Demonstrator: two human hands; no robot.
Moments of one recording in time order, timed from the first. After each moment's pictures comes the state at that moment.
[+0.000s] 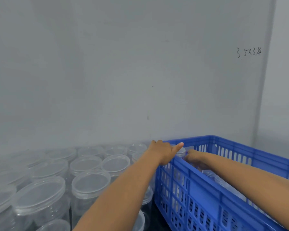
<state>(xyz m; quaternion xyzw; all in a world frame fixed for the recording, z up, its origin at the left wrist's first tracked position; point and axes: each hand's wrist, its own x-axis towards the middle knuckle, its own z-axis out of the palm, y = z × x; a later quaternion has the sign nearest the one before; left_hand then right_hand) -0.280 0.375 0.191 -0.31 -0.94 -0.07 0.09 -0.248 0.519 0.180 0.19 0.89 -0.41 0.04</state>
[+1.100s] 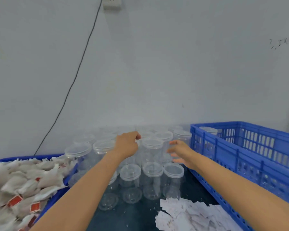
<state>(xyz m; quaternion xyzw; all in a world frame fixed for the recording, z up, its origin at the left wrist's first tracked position) -0.111 0.096 0.187 -0.13 -0.96 -0.19 0.17 -0.096 0.305 0.165 0.05 0.78 -0.62 0.01</state>
